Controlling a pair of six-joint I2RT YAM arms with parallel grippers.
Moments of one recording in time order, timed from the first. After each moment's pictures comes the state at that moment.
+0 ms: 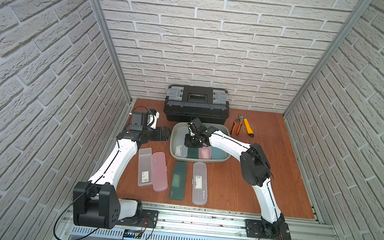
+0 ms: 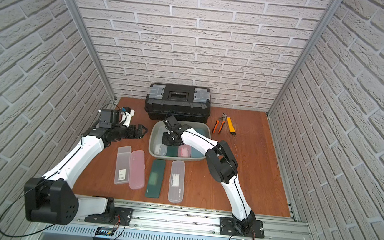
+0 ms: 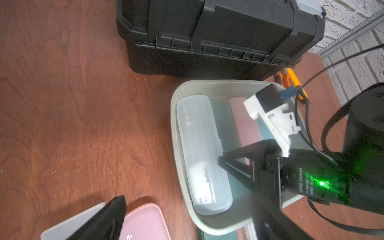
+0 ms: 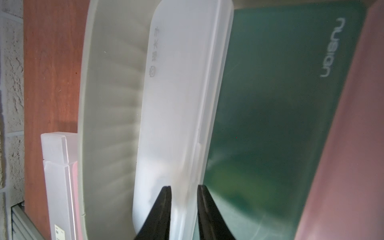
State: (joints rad) left arm -0.05 1.28 1.02 -0.52 0.35 -0.13; right arm 0.71 2.28 1.87 -0.62 -0.14 0.66
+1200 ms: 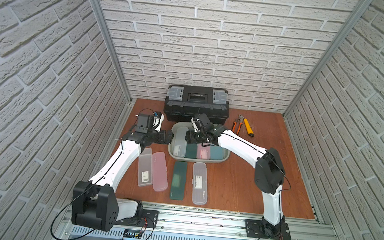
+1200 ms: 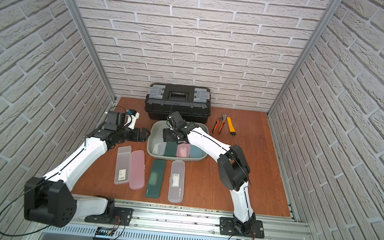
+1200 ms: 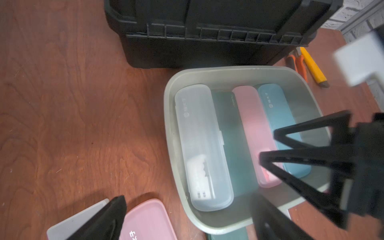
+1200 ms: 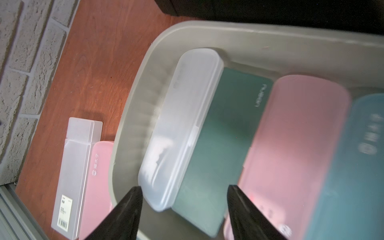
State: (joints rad) left arm -0.19 1.26 0.99 -0.53 0.20 -0.10; right arm 0.70 1.98 1.70 -0.61 0.00 0.48
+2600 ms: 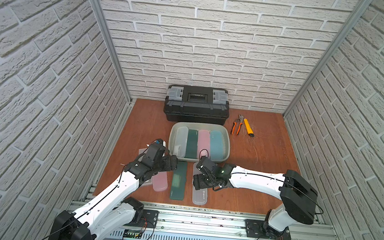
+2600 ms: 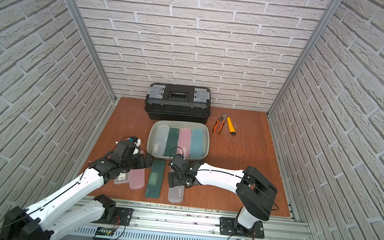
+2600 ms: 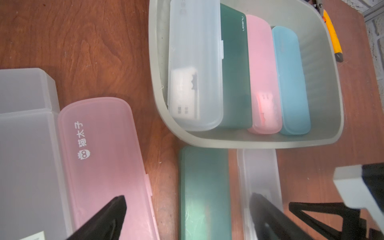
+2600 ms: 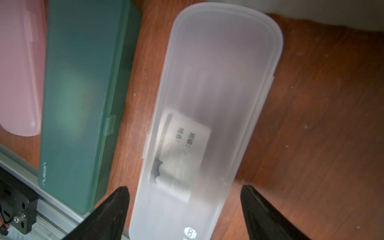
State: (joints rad) left arm -0.46 0.91 0.58 -0.52 0.02 -0.55; right arm 1.01 1.66 1.01 -0.55 0.03 0.75
